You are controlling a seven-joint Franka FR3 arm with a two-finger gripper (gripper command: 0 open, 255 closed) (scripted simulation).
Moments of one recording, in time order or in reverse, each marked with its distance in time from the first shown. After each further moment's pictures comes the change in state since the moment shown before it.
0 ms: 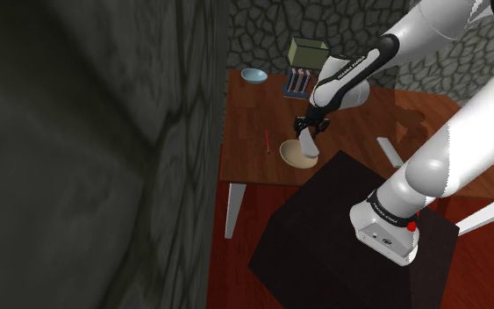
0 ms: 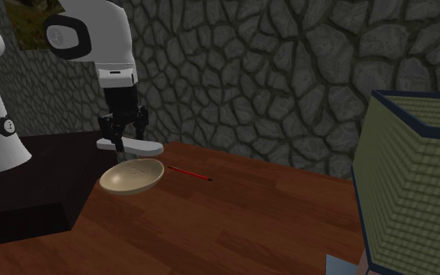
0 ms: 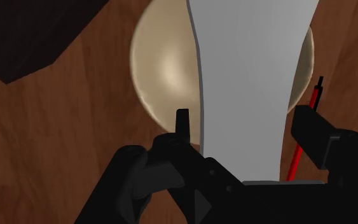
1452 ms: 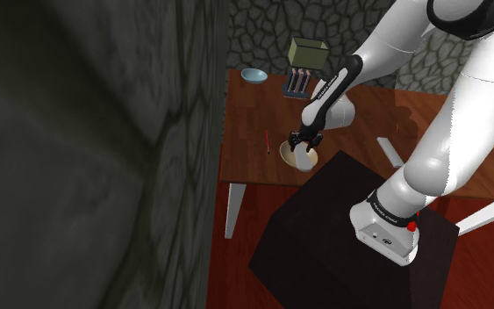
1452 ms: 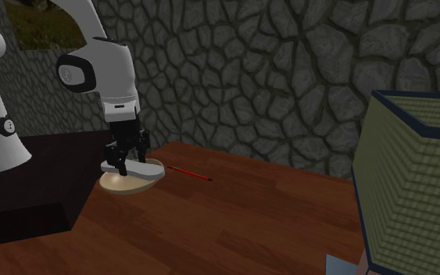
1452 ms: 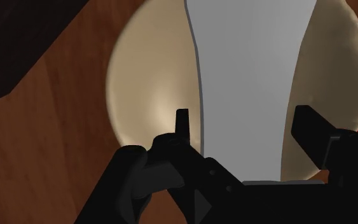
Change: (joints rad) arm -0.039 0.258 0.092 0.015 0.174 0.240 -0.118
